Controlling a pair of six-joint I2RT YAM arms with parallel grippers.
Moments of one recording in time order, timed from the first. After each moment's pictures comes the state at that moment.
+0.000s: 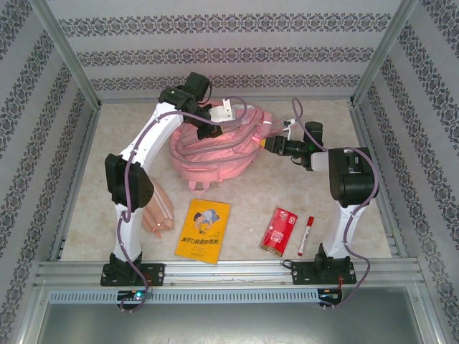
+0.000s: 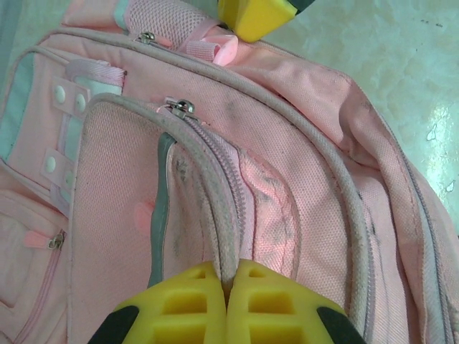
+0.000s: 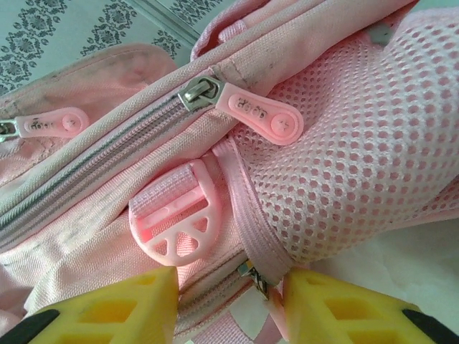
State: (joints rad) left arm -0.38 2.10 2.18 -1.16 0.43 0.91; right arm 0.02 2.01 1.01 0.52 -1.08 0.49
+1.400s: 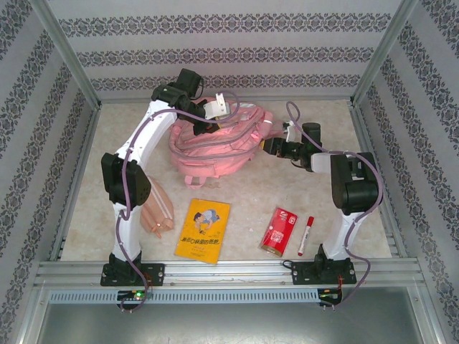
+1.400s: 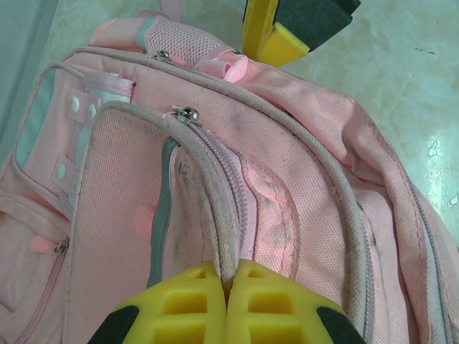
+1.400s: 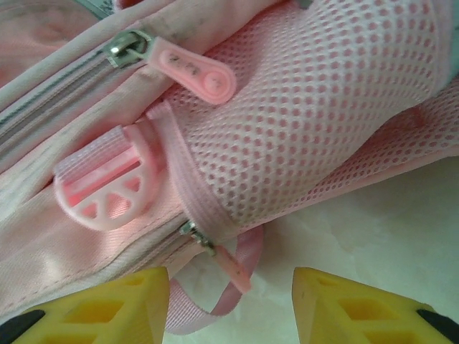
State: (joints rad) left arm -0.33 2.10 2.18 -1.12 0.52 0.94; right arm 0.06 1.92 0.98 0.34 -0.86 0.41
